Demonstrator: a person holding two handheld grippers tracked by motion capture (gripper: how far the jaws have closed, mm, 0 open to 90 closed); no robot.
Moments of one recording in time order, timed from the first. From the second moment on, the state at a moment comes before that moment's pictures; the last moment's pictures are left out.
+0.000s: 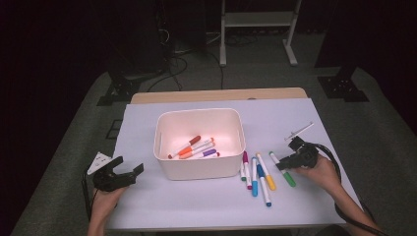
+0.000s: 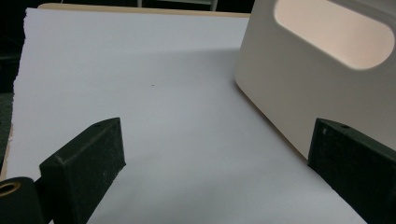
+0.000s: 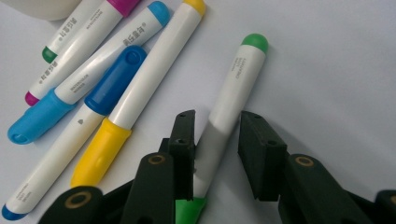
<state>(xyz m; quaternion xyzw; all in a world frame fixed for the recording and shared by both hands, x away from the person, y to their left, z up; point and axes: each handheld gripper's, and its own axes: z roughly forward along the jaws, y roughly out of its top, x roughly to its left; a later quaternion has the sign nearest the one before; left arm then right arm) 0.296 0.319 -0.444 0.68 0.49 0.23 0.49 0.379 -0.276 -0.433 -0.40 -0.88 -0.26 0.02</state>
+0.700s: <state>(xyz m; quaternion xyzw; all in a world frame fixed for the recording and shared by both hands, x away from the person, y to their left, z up) 0.296 0.320 -0.444 0.68 0.49 0.23 0.49 0.386 -0.293 -0.422 -0.41 -0.87 -0.28 0.05</state>
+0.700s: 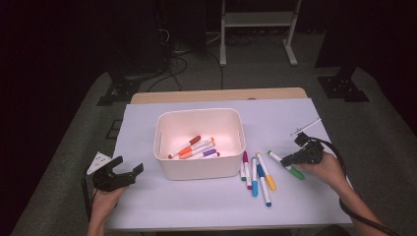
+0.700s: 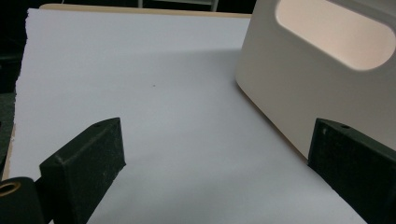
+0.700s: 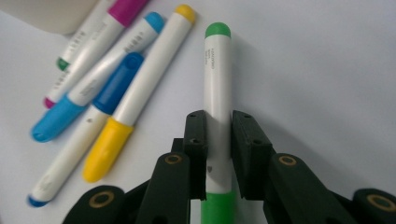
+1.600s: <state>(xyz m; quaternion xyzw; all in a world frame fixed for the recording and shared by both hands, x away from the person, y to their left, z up) 0.297 0.318 -0.443 0.68 0.49 0.23 0.50 0.387 -0.204 -0.270 -0.26 -0.90 -0.33 0.10</state>
